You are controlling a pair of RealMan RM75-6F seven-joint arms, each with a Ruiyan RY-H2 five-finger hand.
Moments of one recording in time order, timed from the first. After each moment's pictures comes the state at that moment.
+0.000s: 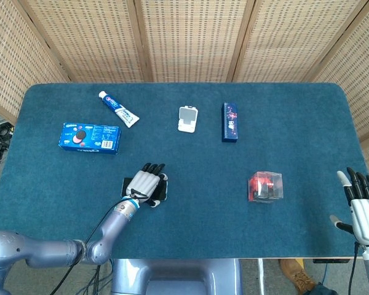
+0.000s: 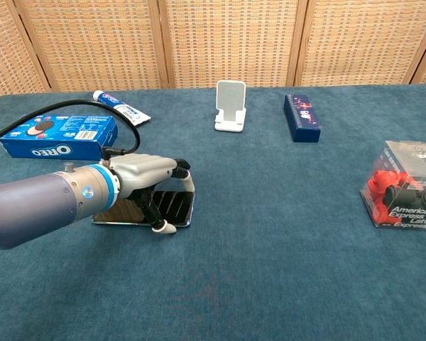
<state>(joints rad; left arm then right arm) -0.94 -1.75 -0.11 -1.44 0.67 0.92 0.67 0.08 -1.11 0.09 -1.56 -1.47 1.50 -0.08</state>
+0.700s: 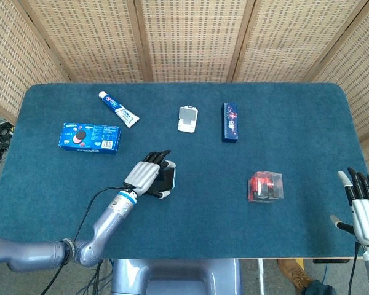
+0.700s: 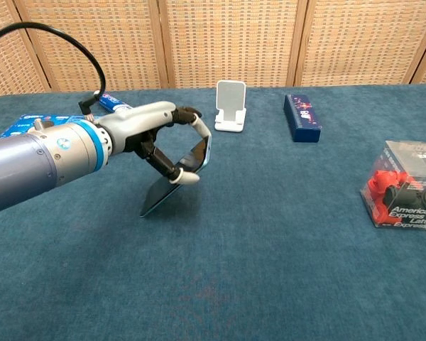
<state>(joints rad) -0.86 -1.66 -0.21 -1.57 0.94 0.96 0.28 0.07 -1.11 0.09 -1.56 -1.47 1.50 -0.08</state>
